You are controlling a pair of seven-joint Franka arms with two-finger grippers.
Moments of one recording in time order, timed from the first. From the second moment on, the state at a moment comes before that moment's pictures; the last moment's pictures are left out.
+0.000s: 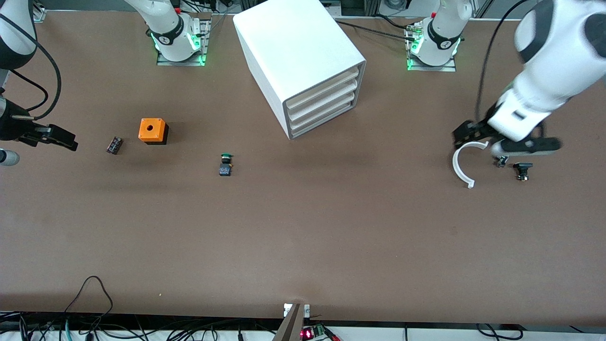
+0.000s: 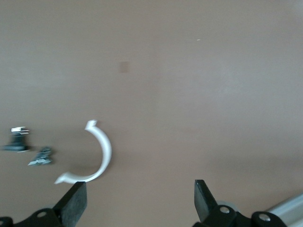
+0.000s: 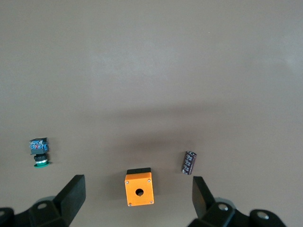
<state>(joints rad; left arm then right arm) 0.12 -0.05 -0.21 -1.85 -0.04 1.84 -0.13 0.04 0.13 -0.11 -1.61 -0.04 1.72 0.03</state>
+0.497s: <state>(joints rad) 0.12 -0.11 -0.08 -1.75 -0.04 1.62 0.09 0.04 0.12 -0.11 -1.62 -0.04 1.71 -0.02</state>
